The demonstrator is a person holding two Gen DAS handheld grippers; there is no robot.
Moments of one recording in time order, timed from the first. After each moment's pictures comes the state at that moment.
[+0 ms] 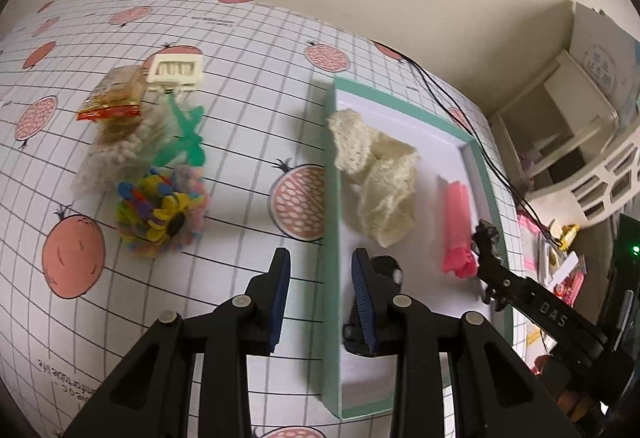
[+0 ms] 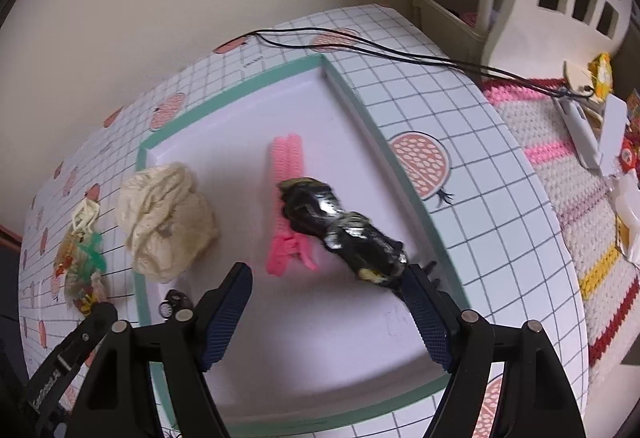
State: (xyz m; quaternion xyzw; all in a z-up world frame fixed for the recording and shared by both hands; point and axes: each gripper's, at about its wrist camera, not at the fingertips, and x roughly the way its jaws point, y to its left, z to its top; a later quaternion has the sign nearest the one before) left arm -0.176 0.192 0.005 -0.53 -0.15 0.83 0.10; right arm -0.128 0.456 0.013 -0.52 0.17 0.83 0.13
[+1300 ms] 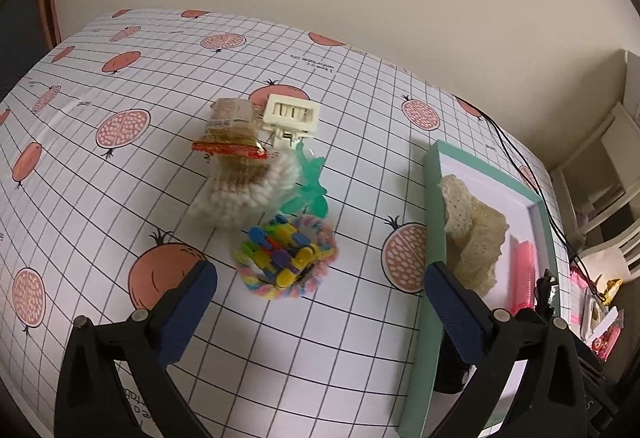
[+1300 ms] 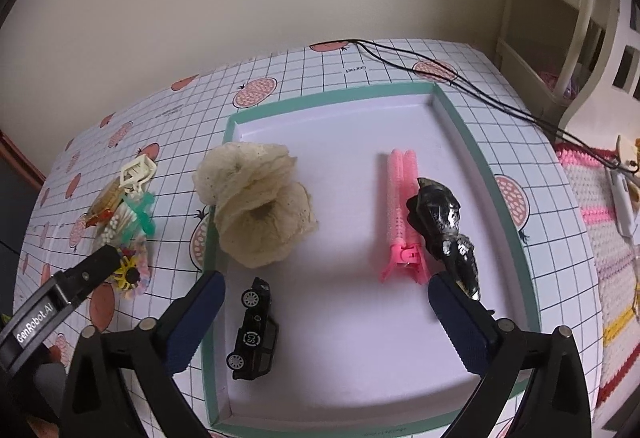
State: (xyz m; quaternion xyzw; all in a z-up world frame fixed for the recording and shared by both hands) left arm -0.179 0.135 0.013 -0.48 -0.15 0.86 -0.02; right arm -0.139 0.390 0.019 -0.49 0.10 0.86 0.04
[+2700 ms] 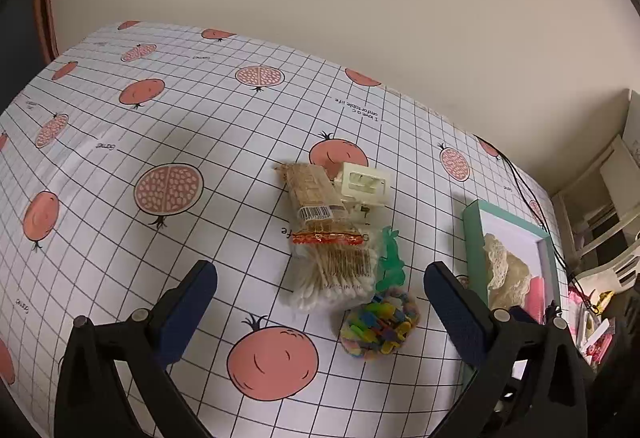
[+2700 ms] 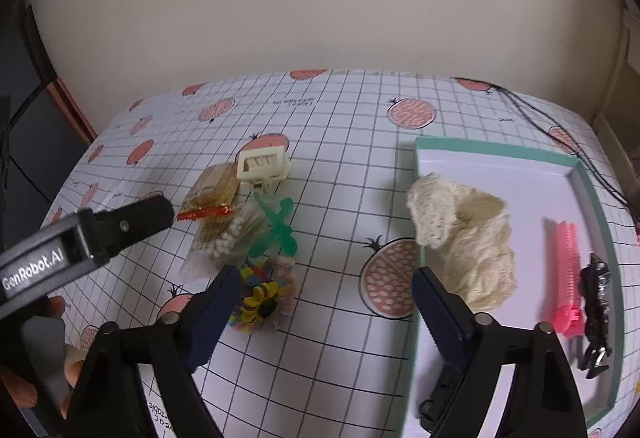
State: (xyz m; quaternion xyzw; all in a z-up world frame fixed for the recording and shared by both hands) left arm -0.212 0.040 0.033 -0.47 -0.15 0.87 0.00; right arm -0.177 0.251 0.022 -0.46 0.04 0.88 -0.08
